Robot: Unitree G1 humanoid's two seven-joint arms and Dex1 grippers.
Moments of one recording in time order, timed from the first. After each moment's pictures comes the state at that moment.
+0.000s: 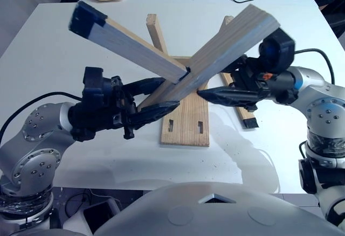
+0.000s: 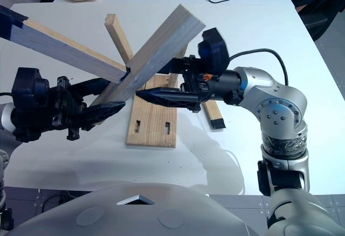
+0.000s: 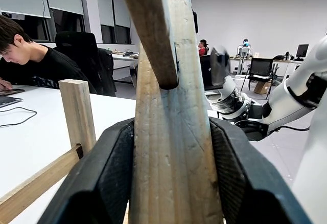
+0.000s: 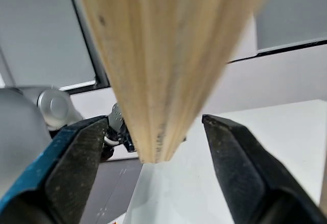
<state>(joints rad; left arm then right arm) 0.10 0.73 0.26 -0.79 -1.12 0.55 -0.84 -0.37 -0.52 0.02 -0.49 1.16 0.81 0.92</state>
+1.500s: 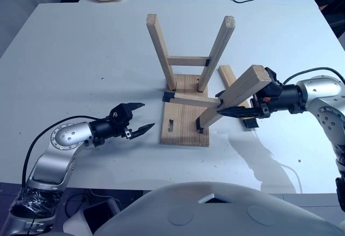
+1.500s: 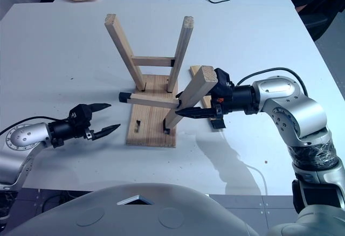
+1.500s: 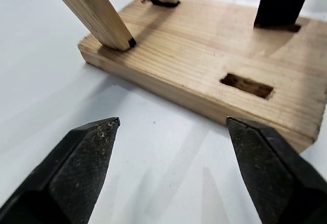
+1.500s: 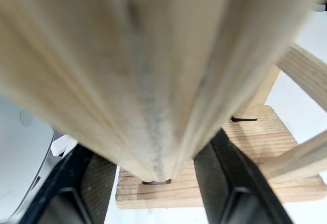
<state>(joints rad) 0.29 0.77 0.00 -0.34 -0.29 0.18 -0.89 -0.21 -0.82 0.09 -0.37 0.69 0.57 1.24</state>
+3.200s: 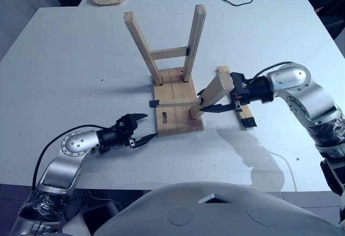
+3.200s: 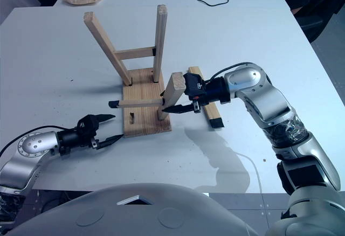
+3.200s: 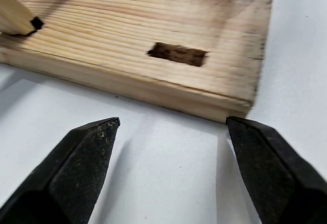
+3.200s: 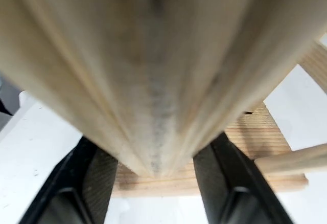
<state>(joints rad) 0.32 0.74 -0.06 -0.27 -0.23 0.12 -0.91 -0.39 -0.75 0.45 -0.11 0.33 0.28 1.17</state>
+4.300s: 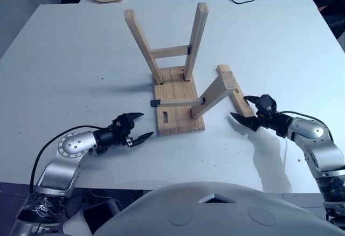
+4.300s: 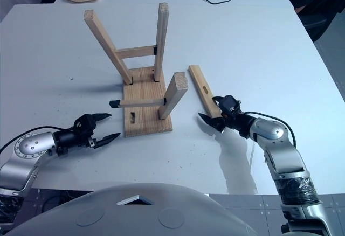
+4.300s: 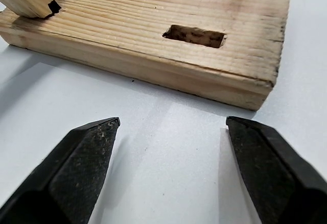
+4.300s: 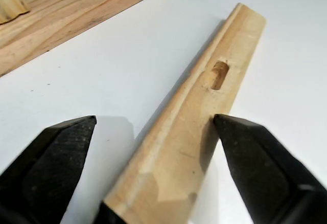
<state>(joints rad) 0.34 0.73 -0.02 -0.26 -0.21 0.12 -0.89 0.18 -0.63 0.05 -0.15 0.22 0.28 0.70</state>
